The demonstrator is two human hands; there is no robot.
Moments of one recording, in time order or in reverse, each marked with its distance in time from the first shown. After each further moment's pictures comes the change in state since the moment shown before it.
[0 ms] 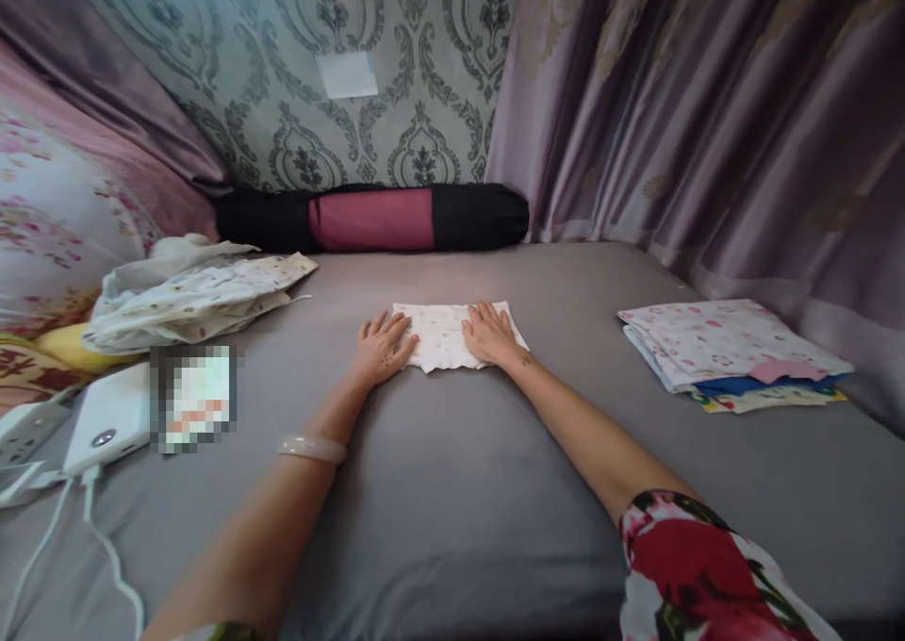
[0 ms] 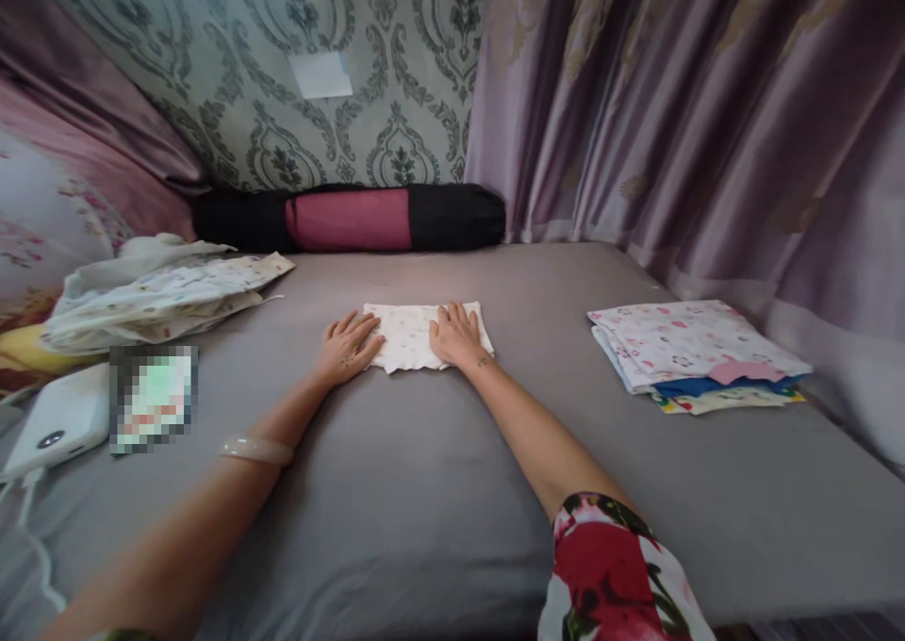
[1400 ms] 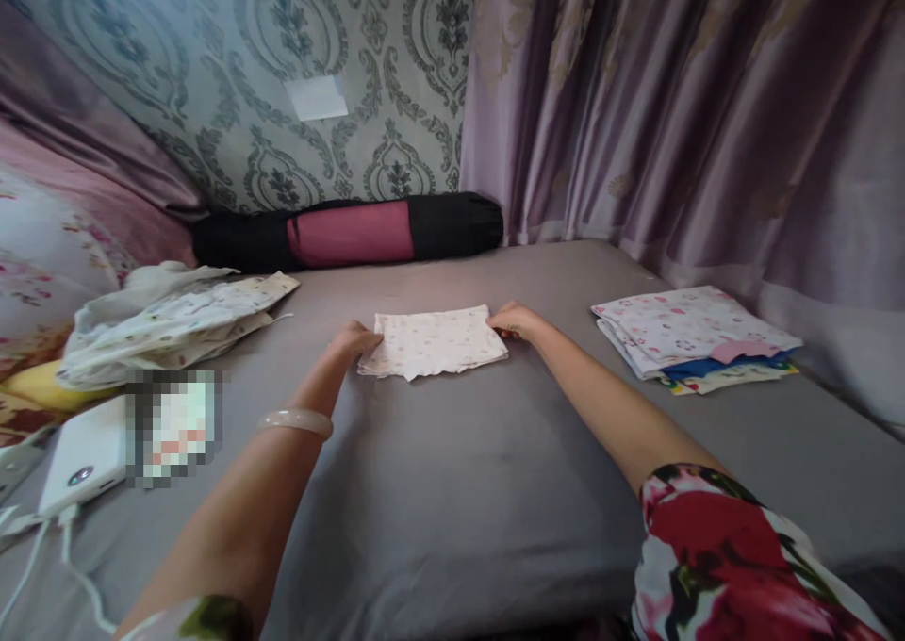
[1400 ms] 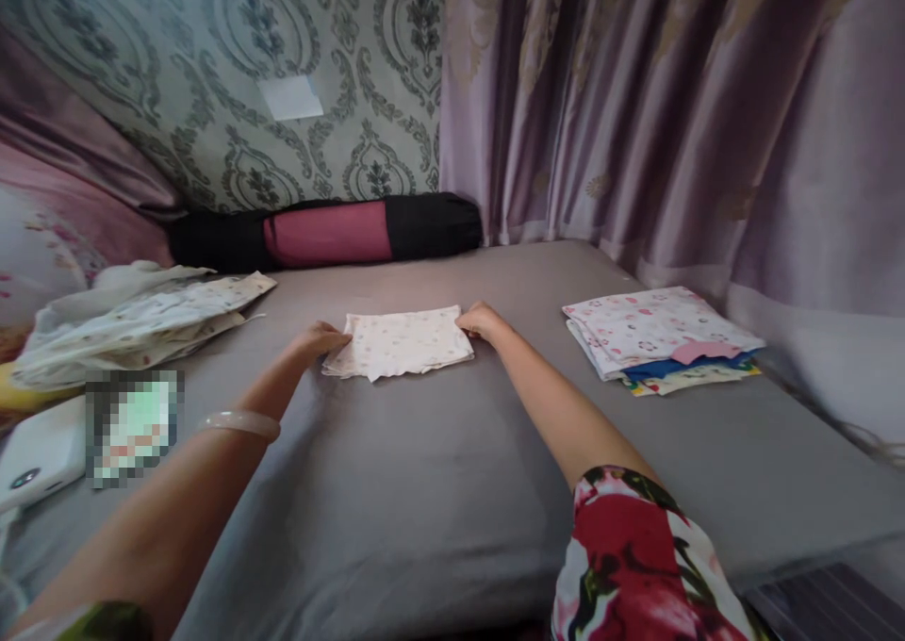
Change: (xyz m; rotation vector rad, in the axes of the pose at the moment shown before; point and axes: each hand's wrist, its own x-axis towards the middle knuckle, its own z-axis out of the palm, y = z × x) left_hand 0.057 -0.010 -0.031 -0.314 -0.295 -0.676; right_hand 0.016 0.064 -0.051 0.475 -0.263 0.568
